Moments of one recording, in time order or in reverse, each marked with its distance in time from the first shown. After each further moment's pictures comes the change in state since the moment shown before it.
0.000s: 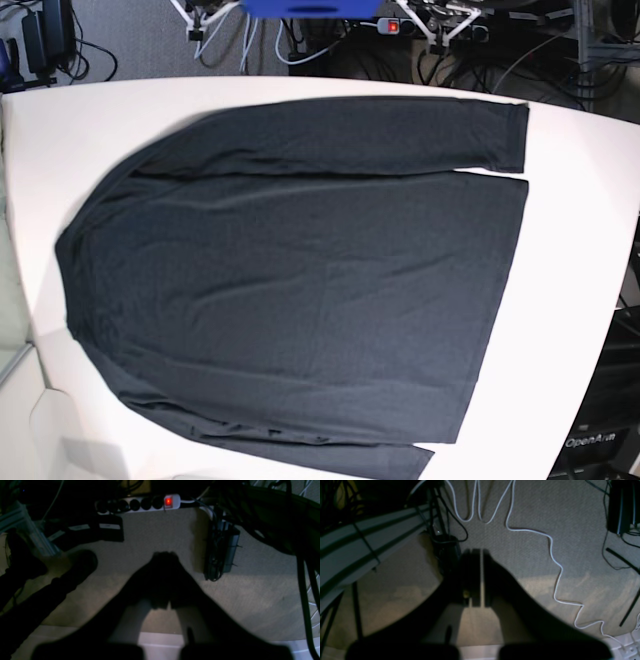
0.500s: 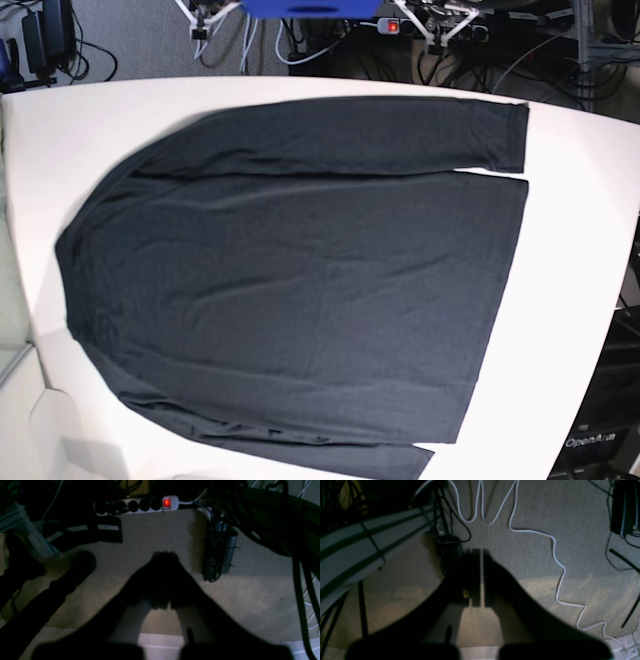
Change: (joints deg) left arm 0.0 0.3 -0.2 0.0 0.0 0.0 -0.3; right arm -0.3 -0.3 0.0 0.0 0.0 0.0 1.4
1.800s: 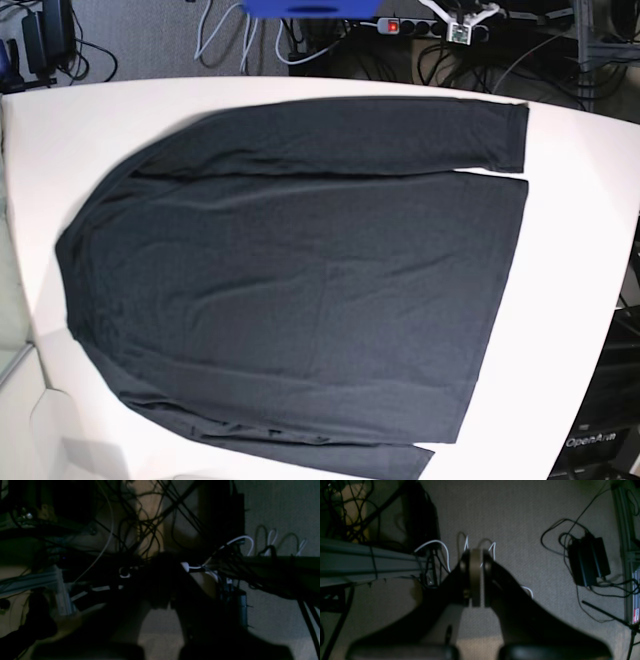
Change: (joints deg) left arm 7.4 -3.6 -0.1 -0.3 0.0 -0.4 -36.3; right arm -12.6 1.9 0.0 0.0 0.0 0.0 41.2
